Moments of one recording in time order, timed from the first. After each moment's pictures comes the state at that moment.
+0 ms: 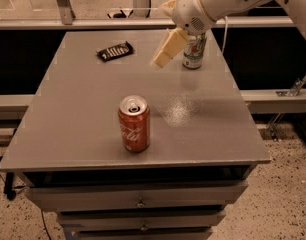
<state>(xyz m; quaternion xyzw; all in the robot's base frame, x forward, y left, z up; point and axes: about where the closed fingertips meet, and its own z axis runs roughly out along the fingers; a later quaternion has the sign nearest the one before) 0.635 -0.022 0.968 -0.64 0.64 0.15 0.40</state>
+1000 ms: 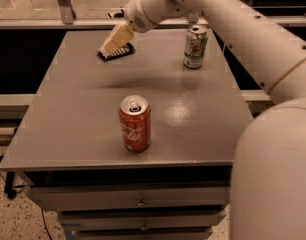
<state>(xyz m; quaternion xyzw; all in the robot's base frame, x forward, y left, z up) 0.741 0.085 0.941 -0.56 0.68 0.17 0.45</state>
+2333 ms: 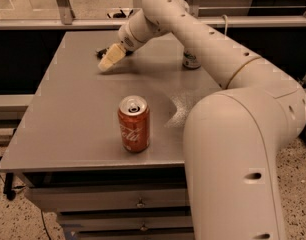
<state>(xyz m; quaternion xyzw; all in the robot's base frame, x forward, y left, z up) 0.798 0.119 0.844 -0.54 0.73 0.18 0.39</state>
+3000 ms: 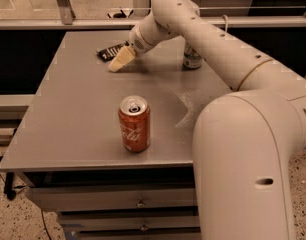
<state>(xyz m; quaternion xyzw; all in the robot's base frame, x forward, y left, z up) 0.802 0.080 0.833 -0.52 0.75 0.16 0.38</state>
